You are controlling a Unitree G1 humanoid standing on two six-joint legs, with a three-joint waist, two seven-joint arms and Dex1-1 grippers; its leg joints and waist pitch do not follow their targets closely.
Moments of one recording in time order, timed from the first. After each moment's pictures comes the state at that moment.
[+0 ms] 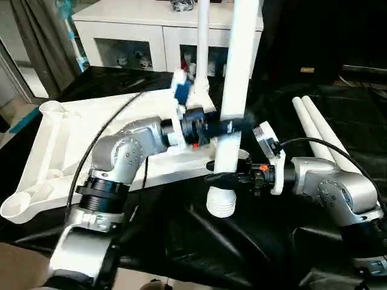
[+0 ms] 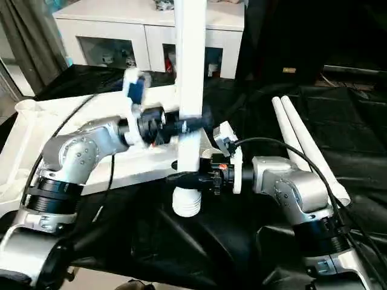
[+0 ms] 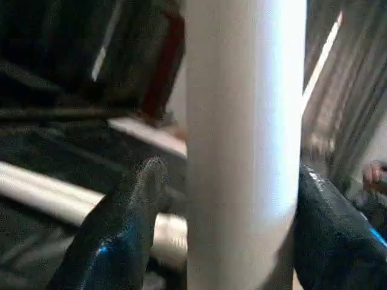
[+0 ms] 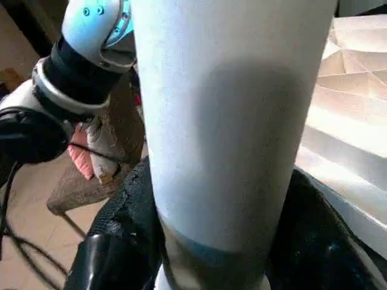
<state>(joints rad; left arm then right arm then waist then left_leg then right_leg) -0.76 0.11 0.04 0.25 -0.70 0.66 -0.99 -0.46 -0.45 0.15 0.04 0.61 0.72 1.14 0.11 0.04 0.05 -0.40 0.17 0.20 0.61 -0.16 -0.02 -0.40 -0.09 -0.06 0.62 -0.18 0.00</state>
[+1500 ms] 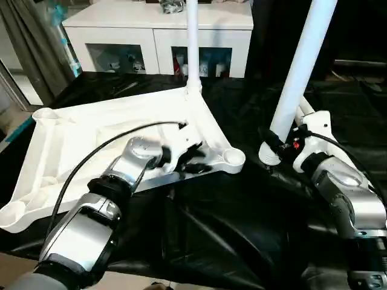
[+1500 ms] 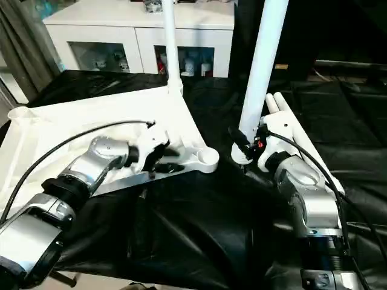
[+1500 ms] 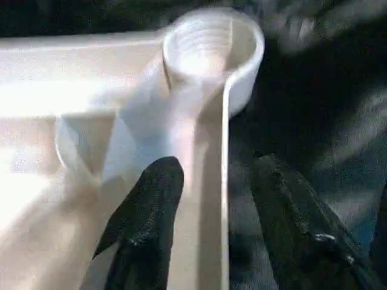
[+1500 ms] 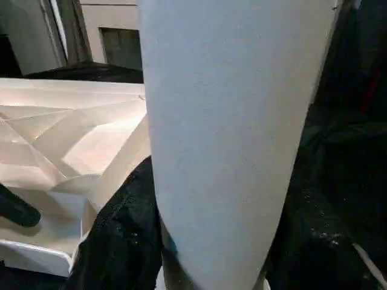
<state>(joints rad) -0.87 0.25 -0.36 0.99 0.00 0.04 -0.99 -0.36 -0.36 -0.09 0.12 0.26 0.31 0.49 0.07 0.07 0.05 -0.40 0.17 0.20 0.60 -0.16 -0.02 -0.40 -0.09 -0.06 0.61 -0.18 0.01</state>
